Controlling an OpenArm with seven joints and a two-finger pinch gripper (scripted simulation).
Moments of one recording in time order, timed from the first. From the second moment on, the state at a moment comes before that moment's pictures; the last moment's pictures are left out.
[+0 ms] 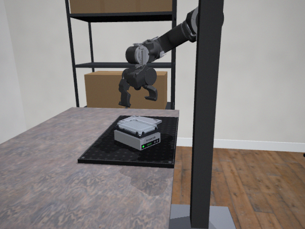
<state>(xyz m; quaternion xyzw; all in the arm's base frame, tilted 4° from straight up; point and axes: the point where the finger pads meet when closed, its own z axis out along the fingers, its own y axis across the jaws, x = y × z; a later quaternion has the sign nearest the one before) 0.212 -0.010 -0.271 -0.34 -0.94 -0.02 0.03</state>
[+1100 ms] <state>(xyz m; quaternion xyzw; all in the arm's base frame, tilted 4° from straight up) 0.207 -0.006 -0.273 -0.34 -0.94 -0.02 0.02</state>
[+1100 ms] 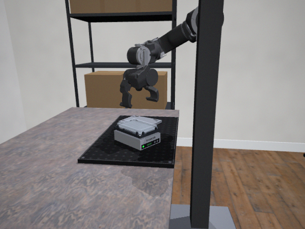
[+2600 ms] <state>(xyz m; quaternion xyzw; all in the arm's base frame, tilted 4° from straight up) 0.206 -0.003 -0.339 -0.34 -0.94 -0.02 0.02</state>
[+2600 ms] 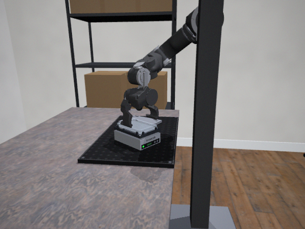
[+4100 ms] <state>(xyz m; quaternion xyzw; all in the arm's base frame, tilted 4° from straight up) 0.207 -0.001 -0.356 -0.34 -0.94 -0.03 0.02</state>
